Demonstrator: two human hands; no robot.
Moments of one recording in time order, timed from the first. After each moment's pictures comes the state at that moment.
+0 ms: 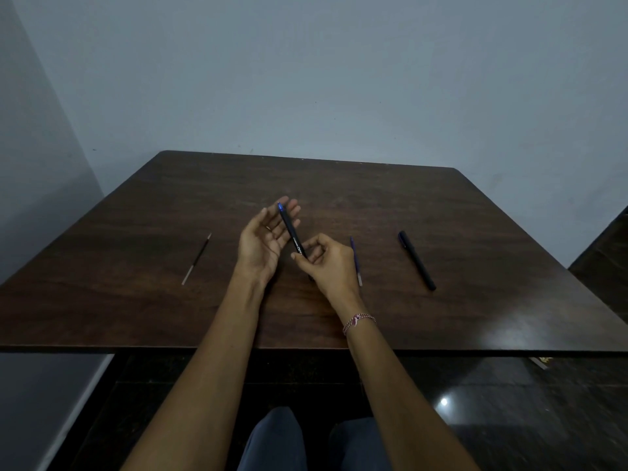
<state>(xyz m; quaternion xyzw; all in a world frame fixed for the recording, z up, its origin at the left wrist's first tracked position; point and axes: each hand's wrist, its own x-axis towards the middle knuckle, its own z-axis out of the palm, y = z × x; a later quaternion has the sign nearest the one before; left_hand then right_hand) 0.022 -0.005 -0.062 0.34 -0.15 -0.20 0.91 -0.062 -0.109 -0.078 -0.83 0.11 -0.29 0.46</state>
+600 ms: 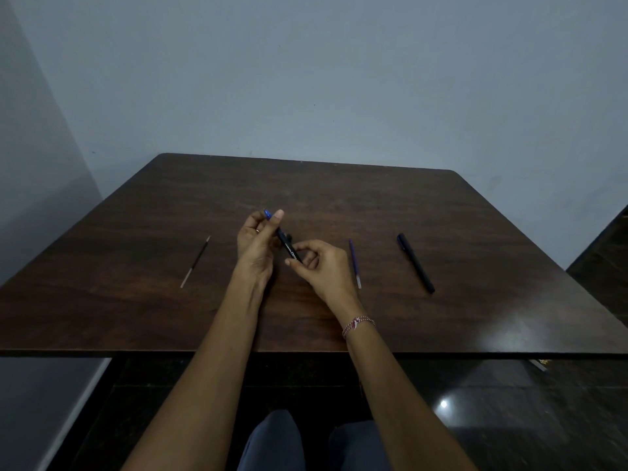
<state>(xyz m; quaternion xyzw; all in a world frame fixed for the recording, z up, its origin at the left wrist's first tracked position) 0.016 -0.010 -0.056 0.46 -0.08 -0.07 0.88 -0.067 -0.105 -0.071 -0.85 0.05 -0.28 0.44</state>
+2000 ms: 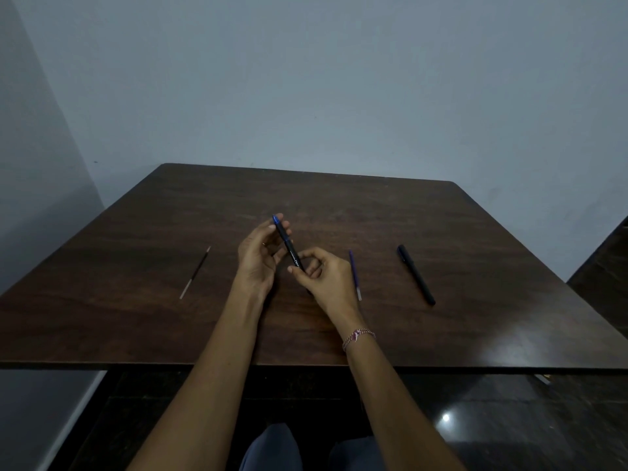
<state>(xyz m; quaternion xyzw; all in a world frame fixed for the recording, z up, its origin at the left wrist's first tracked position) 0.019 -0.007 -0.059 0.41 -0.09 -0.13 0.90 -0.062 -0.109 -0.075 -0.84 0.07 -0.30 0.45</state>
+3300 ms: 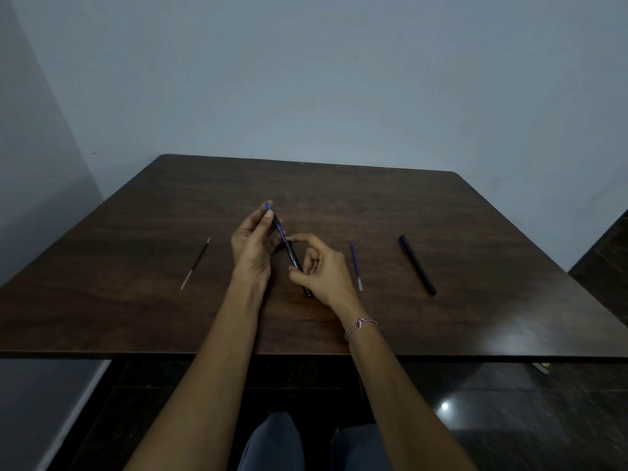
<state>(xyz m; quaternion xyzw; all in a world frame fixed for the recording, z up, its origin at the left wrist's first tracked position) 0.023 -0.007 -0.060 0.41 -0.07 -0.06 0.91 -0.069 -0.107 -0.069 -0.85 0.00 -0.24 0.48</state>
